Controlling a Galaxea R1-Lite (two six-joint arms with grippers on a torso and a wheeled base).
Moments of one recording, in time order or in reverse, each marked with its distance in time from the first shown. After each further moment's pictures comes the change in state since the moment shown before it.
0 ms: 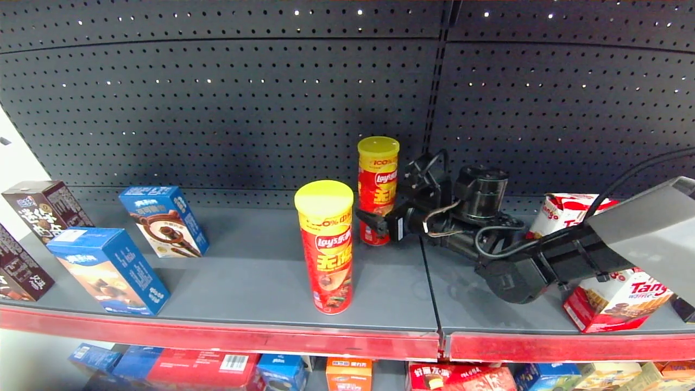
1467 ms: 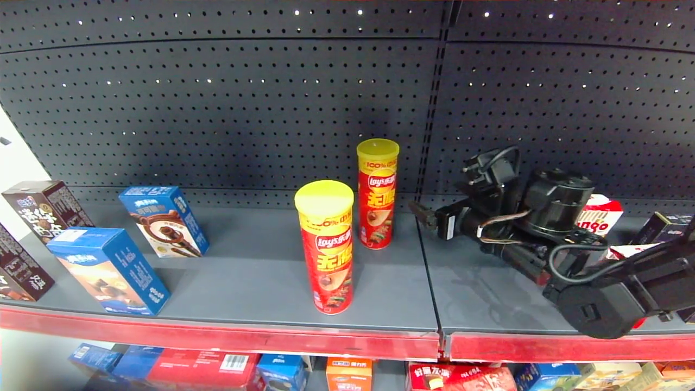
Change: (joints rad) left arm 0.000 0.000 0.000 0.000 0.001 -0.007; right arm -0.053 -0.236 0.338 -0.138 -0.281 -0.001
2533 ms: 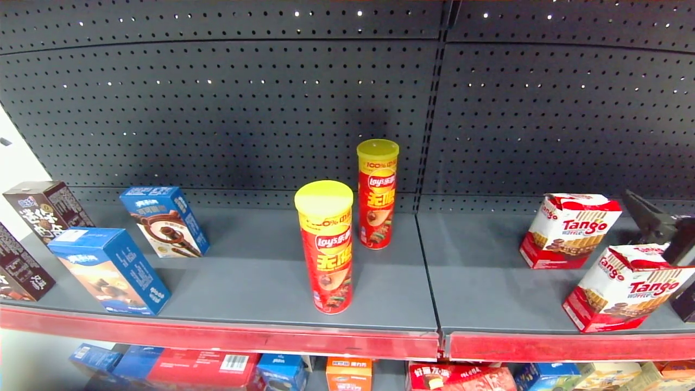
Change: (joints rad) left arm 0.000 0.000 0.000 -0.001 0.001 -0.048; right arm -0.355 -0.744 0.555 0.041 -0.183 0.024
